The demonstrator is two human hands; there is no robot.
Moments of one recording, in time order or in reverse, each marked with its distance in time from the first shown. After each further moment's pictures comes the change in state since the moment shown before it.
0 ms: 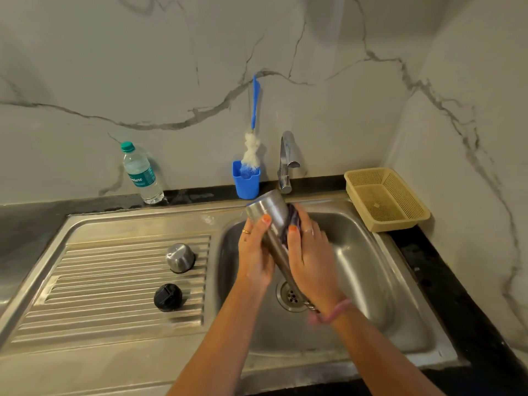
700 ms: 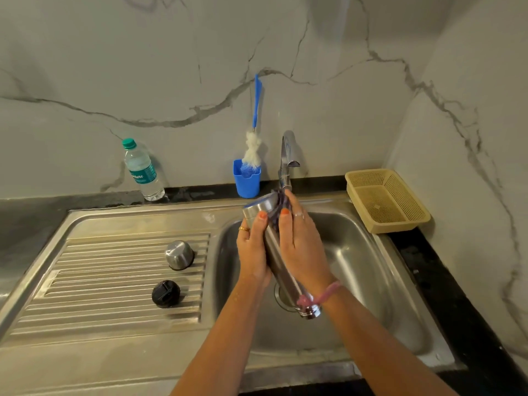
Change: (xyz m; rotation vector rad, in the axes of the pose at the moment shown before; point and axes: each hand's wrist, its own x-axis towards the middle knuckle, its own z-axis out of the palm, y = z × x) left_hand 0.004 -0.009 0.006 0.095 0.138 0.079; right_hand 0.024 -0.016 0.002 0.144 -0.068 -0.015
